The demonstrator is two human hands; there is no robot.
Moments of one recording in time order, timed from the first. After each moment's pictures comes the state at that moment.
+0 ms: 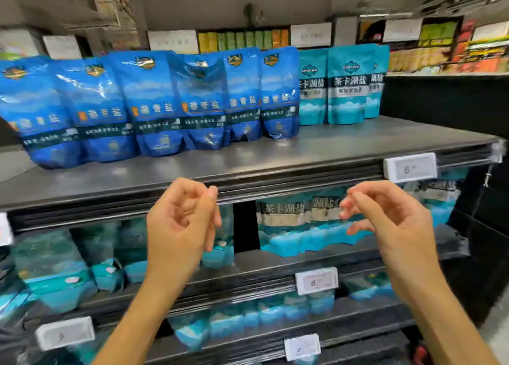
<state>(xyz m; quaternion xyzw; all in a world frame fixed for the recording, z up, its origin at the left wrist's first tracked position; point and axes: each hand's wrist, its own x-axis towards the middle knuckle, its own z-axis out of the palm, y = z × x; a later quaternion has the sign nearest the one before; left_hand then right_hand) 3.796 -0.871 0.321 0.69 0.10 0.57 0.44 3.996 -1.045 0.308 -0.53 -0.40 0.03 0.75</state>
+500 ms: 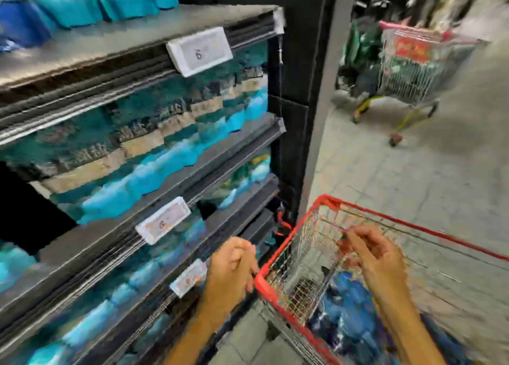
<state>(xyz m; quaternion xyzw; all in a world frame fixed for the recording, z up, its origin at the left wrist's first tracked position) 3.931 -1.015 0.078 0.73 0.09 0.06 0.67 3.983 -1.261 0.093 -0.68 0.02 -0.06 0.73</state>
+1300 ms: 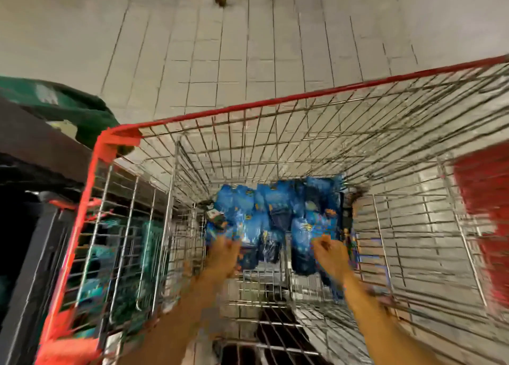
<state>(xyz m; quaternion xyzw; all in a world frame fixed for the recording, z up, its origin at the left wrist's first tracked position) 4.031 -1.314 -0.256 0.82 0.12 -0.38 0.41 3.903 -1.519 -0.256 -0.69 0.50 0.12 0.52</state>
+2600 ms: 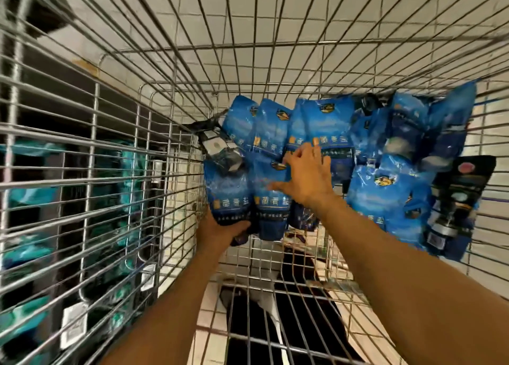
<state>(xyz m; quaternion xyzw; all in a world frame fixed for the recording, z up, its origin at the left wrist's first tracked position) 4.025 -1.234 -0.526 0.81 0.23 -0.36 0.40 4.042 -1.464 -0.518 -0.92 0.18 0.28 0.21</state>
